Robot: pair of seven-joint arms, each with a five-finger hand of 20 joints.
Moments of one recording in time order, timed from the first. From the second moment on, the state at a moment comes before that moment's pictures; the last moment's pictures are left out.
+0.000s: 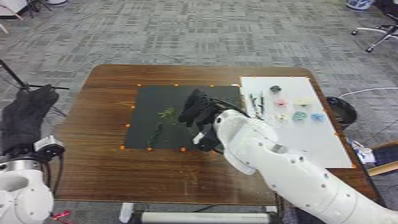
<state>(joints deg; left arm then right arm) 115.3 -63.1 -107.9 -107.1 51.4 9.5 16.8 -61.4 -62.3 36.1 -103.4 -94.5 1.3 35.0</state>
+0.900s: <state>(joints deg) 115.2 -63.4 -108.1 -107.9 51.9 5.6 16.3 -61.7 -66.5 31.8 -95.5 -101.9 12.8 38.9</state>
